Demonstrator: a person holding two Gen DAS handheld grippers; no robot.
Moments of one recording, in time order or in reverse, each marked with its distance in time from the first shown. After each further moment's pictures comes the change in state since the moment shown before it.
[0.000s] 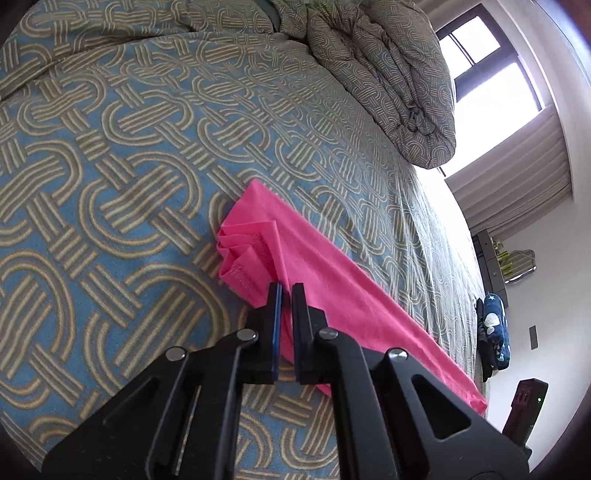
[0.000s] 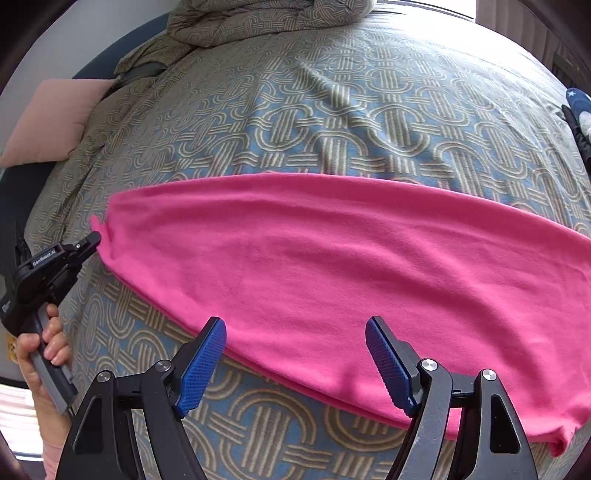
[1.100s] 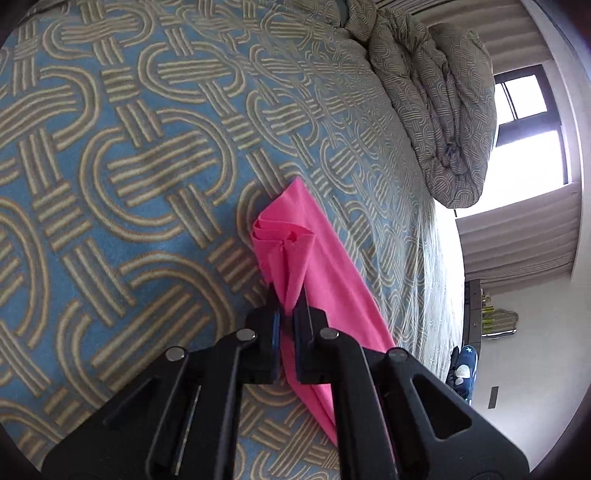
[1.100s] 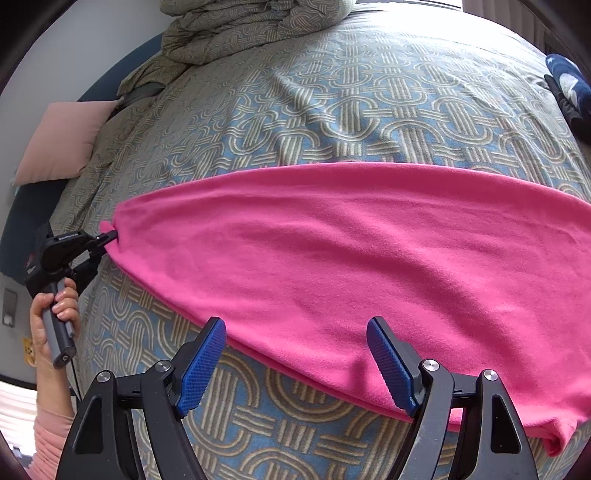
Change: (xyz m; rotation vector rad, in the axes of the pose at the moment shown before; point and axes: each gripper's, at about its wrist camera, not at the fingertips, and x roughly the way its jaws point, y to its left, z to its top) left arm 0.023 0.022 0.009 -0.272 0.030 -0.007; right arm -0.019 -0.057 -0.025 0.043 -0.034 0.077
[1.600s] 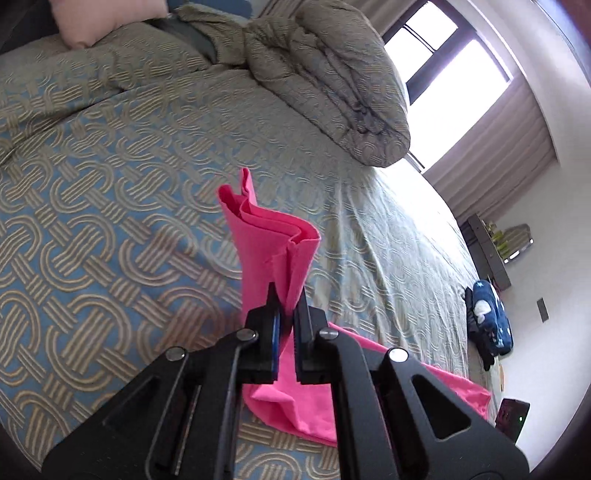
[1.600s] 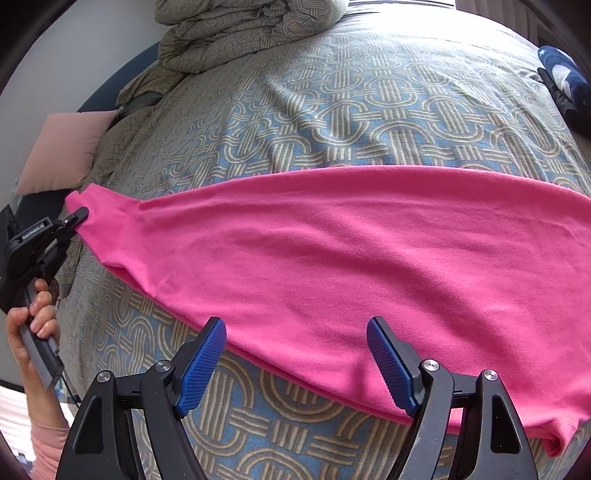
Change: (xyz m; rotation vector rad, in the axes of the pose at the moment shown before) left arm -0.039 -0.123 -0.050 0.441 -0.096 -0.032; right arm -0.009 -0.014 -0.001 0.031 -0.030 0.026
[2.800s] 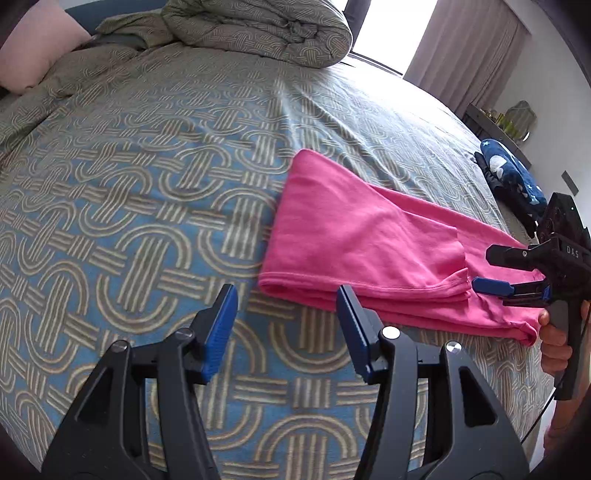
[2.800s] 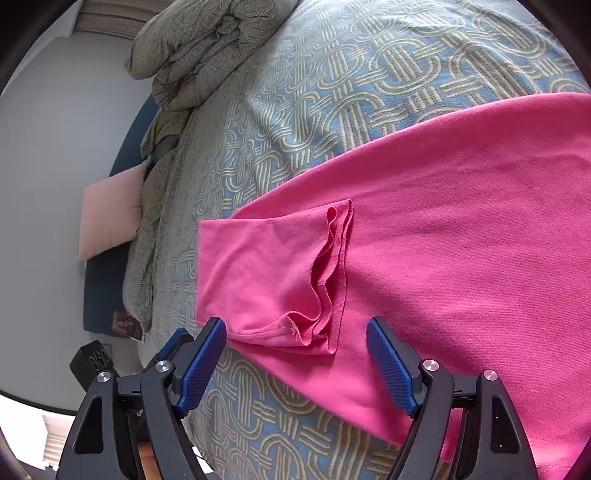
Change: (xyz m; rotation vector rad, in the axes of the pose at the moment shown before) left arm 0.011 -0.038 -0.126 0.324 0.168 0.136; right arm 0.000 -0.088 0.015 0.238 0.074 0.360
